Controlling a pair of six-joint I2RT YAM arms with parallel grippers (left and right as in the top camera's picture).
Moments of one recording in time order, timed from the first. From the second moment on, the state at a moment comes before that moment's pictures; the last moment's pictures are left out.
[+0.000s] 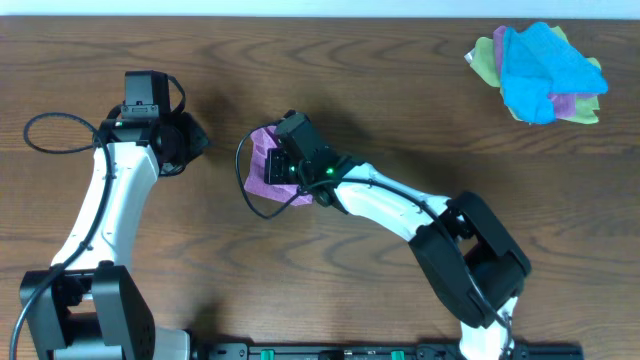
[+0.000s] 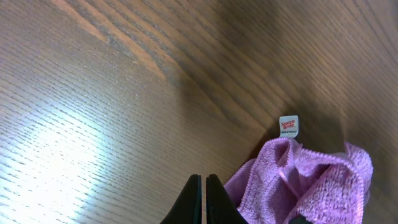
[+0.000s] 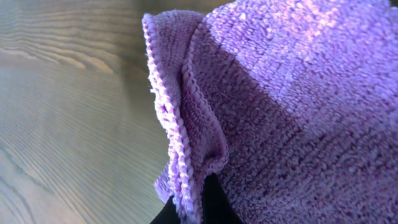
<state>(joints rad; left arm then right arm) 0.04 1.61 1.20 -0.74 0.10 -0.59 0.75 2.02 1.29 -0.08 -0.14 0.75</state>
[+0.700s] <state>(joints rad) 0.04 1.61 1.20 -0.76 0.10 -0.59 0.79 2.07 1.31 -0.04 -0.18 0.73</state>
